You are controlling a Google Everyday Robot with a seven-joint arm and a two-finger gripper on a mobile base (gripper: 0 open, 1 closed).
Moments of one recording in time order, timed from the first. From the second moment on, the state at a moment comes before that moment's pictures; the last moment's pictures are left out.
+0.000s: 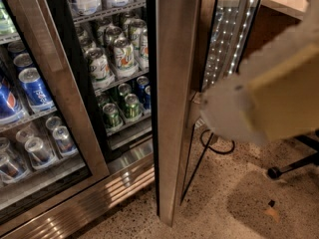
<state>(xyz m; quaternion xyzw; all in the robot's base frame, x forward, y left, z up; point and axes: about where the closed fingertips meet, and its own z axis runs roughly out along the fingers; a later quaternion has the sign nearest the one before) 0.294 -0.041 1.143 -0.52 0.70 0.27 0.41</state>
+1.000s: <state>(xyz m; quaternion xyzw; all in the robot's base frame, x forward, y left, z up) 0.294 -0.041 1.143 -0.52 0.70 0.27 0.41</state>
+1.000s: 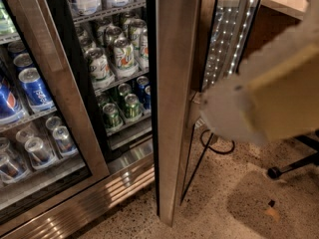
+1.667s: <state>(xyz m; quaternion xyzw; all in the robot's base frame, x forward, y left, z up) 0.294 -0.041 1.143 -0.52 0.70 0.27 0.41</state>
